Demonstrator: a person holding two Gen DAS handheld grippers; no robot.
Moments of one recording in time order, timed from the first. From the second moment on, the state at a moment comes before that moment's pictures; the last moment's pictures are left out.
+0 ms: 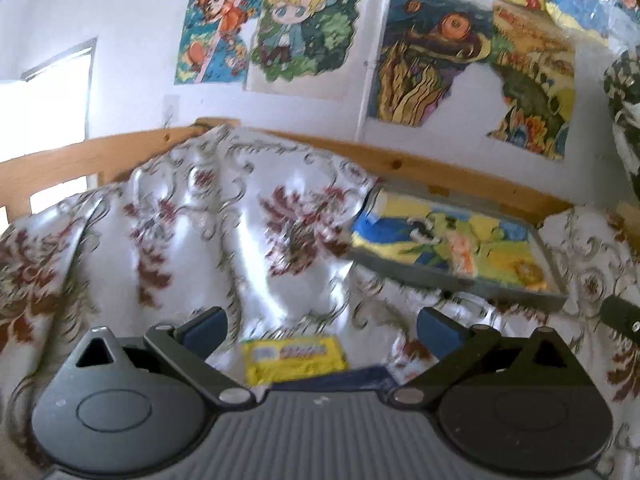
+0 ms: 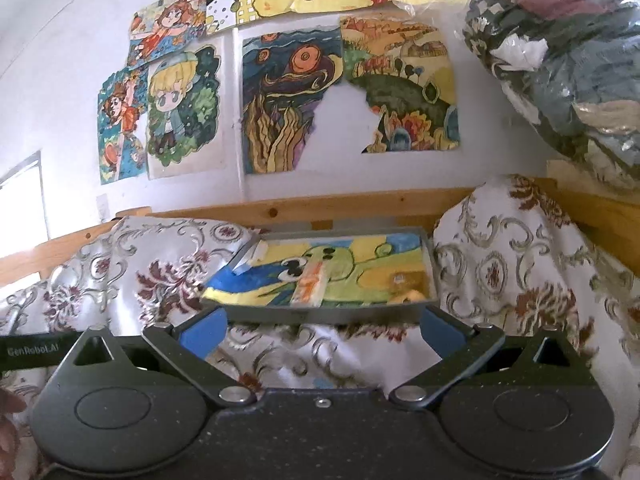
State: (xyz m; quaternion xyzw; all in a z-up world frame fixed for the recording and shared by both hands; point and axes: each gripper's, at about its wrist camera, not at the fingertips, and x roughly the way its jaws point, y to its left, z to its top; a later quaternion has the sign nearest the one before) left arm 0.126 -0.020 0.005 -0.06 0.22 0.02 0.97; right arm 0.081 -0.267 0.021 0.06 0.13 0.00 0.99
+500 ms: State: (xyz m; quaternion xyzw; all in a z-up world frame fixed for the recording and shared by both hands) left arm 0.114 0.011 -0.012 -0.04 0.35 0.06 0.93; right arm 0.056 -0.233 -0.005 0.06 0.24 0.03 0.97
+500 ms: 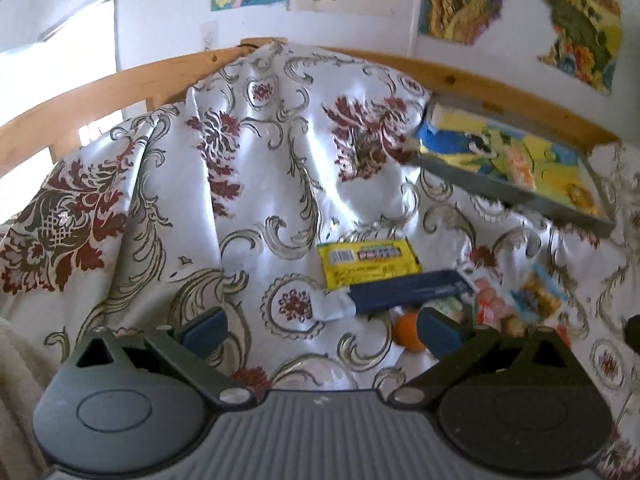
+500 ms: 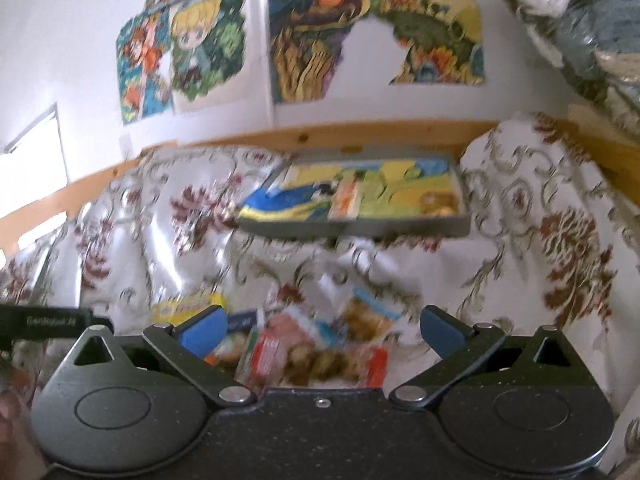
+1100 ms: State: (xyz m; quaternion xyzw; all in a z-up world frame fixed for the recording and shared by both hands) left arm 0.160 0.005 -0.032 0.04 0.47 -0.05 0.88; right arm 0.083 -0.195 -0.049 0.02 0.39 0.09 0.92
